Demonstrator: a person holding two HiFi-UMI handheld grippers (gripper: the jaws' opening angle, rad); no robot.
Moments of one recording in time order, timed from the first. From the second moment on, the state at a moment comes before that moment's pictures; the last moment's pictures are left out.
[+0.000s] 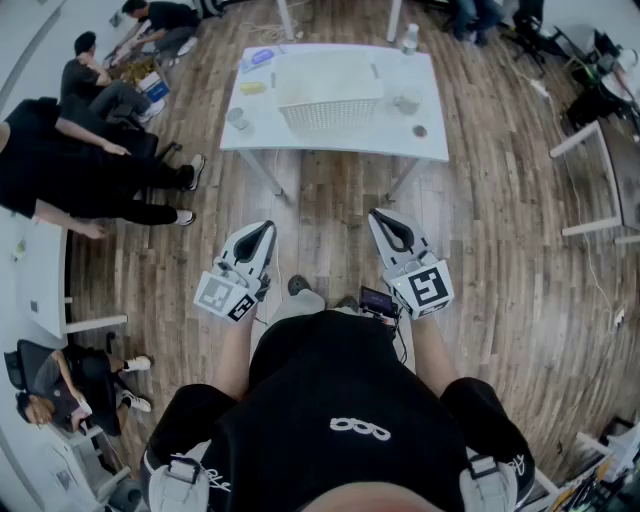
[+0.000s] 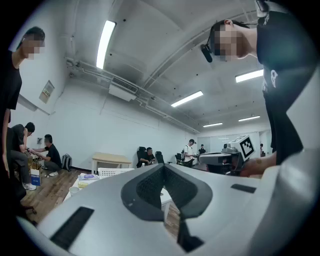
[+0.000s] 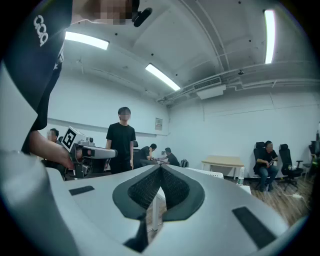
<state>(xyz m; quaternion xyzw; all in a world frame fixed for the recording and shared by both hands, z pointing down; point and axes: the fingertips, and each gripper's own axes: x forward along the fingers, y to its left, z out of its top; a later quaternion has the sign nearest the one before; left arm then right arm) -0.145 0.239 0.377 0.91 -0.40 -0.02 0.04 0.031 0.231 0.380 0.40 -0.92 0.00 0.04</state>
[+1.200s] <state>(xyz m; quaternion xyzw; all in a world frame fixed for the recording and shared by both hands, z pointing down) -0.117 0.156 0.408 0.93 -0.35 -0.01 0.08 0.063 0.171 0.419 0.45 -0.89 0.02 0.09</state>
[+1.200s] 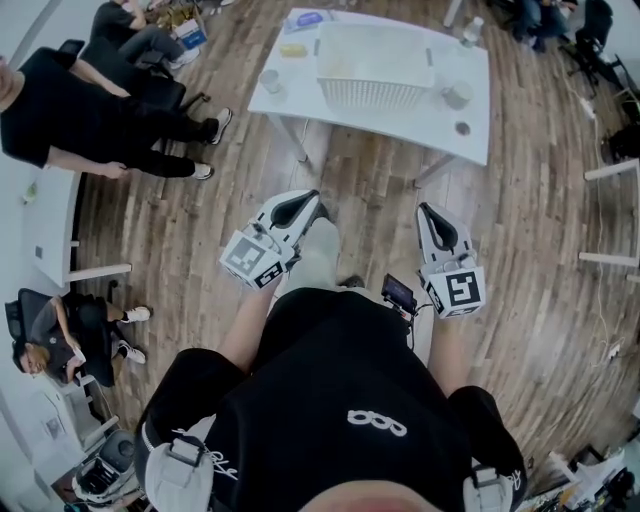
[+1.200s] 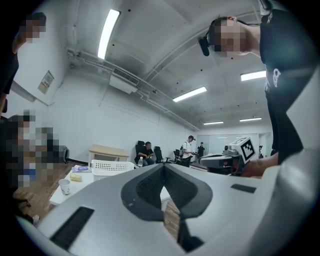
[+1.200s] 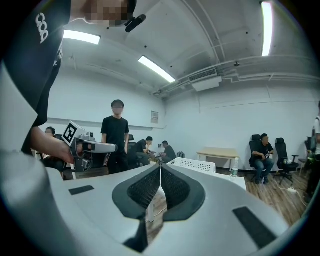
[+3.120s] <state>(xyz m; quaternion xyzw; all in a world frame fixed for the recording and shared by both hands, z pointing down) -0.061 -0.202 0.420 0.92 -0.38 0.00 0.09 0.080 -0.233 0.429 0.35 -0.93 -0.02 0.14</state>
